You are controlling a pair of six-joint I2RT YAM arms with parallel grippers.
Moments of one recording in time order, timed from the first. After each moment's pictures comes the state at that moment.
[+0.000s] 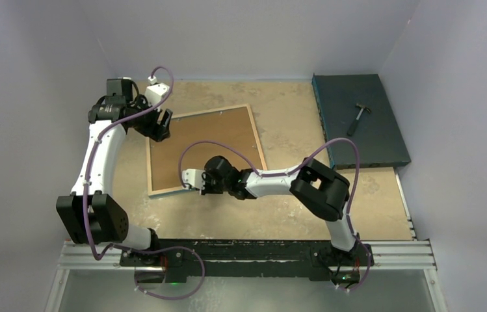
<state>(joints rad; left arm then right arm) 0.07 1.44 1.42 -0.91 0.41 0.50 1.08 2.01 1.20 0.10 -0.05 -0.55</state>
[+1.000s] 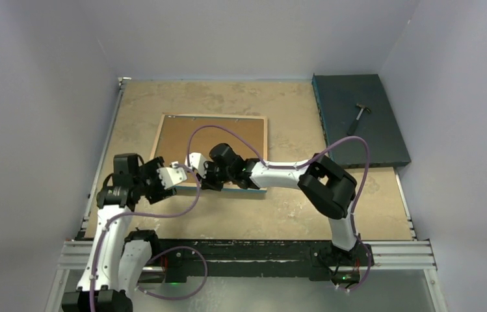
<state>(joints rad) 0.07 0.78 0.67 -0.79 0.43 1.13 1.01 1.98 1.25 0.05 -0.32 -0.29</state>
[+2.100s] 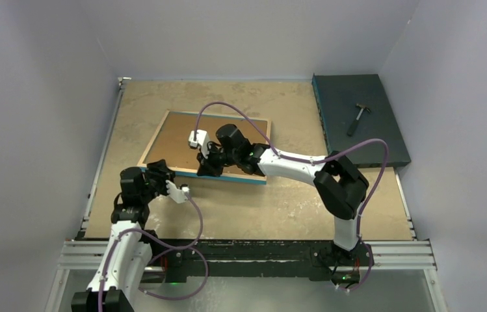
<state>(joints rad) 0.07 0.62 0.24 -0.13 0.46 1.65 0.94 1.89 1.33 0.00 -0.47 -0.13</state>
